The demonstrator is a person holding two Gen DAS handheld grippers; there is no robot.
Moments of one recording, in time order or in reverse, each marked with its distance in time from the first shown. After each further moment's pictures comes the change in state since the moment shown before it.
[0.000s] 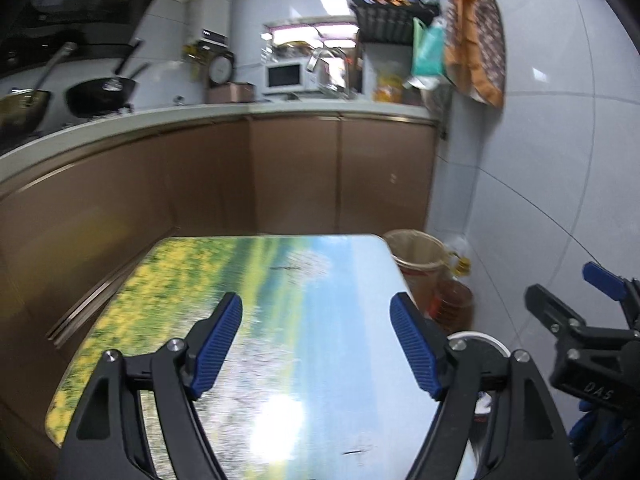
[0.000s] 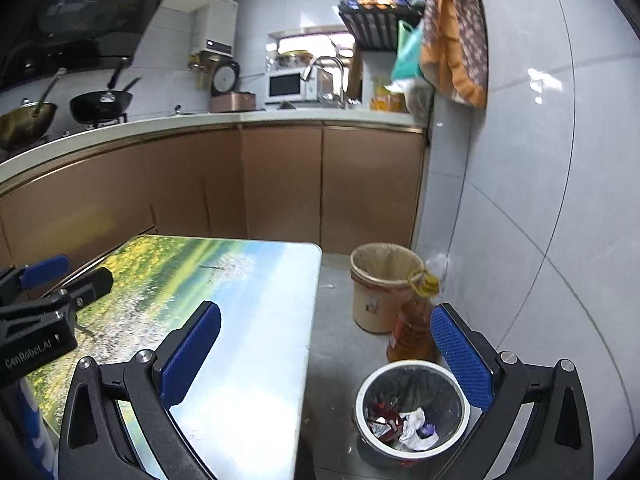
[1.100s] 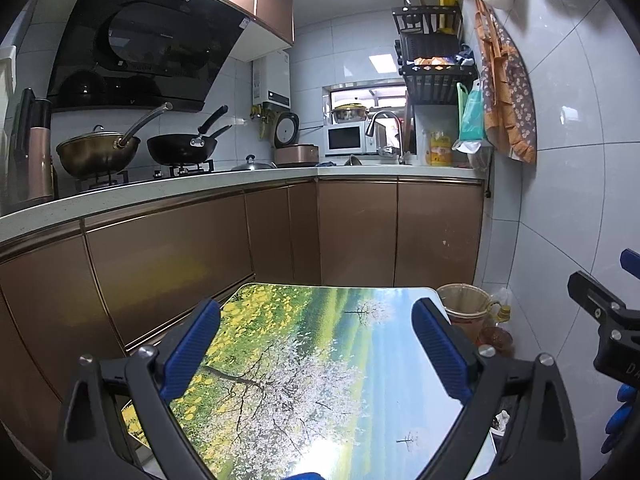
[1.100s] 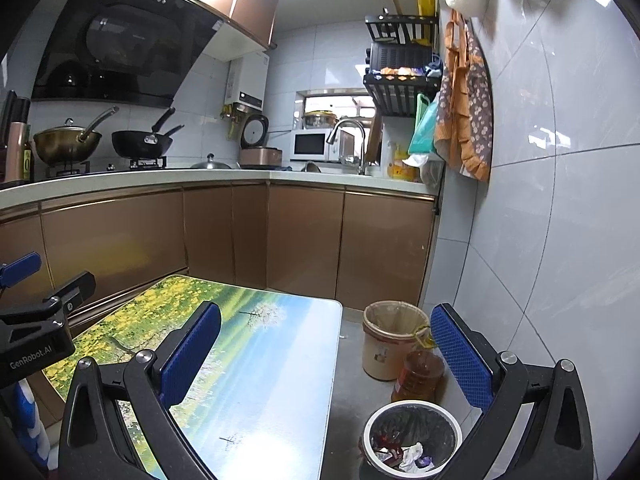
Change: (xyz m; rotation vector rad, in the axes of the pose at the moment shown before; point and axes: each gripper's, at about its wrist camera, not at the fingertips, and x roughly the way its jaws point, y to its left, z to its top) left arm -0.117 0.023 -0.005 -0.027 -0.209 0.201; right arm -0.114 0.029 0.008 -0.059 -0.208 0.044
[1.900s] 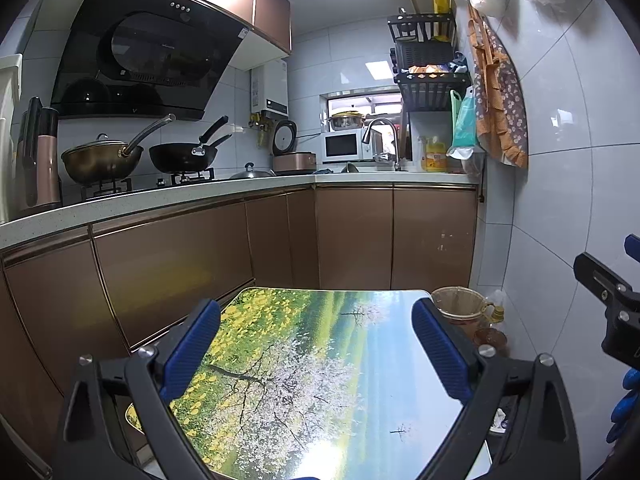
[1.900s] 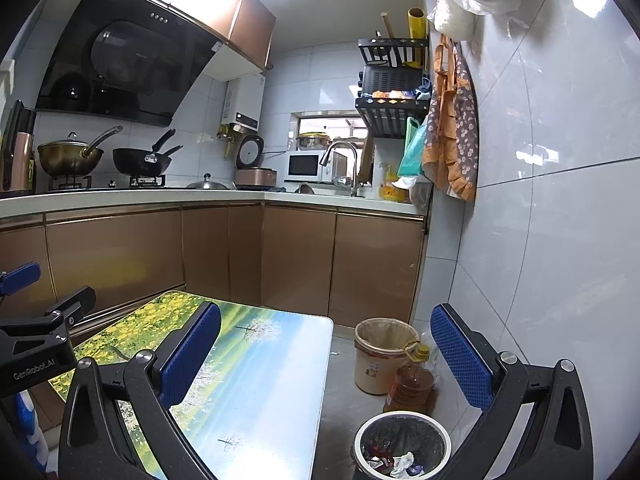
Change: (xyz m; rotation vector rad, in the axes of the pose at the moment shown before) left arm -0.026 -0.006 -0.003 0.006 -0.023 -0.005; right arm -0.036 -0.011 0.006 0.001 -0.072 -0.022
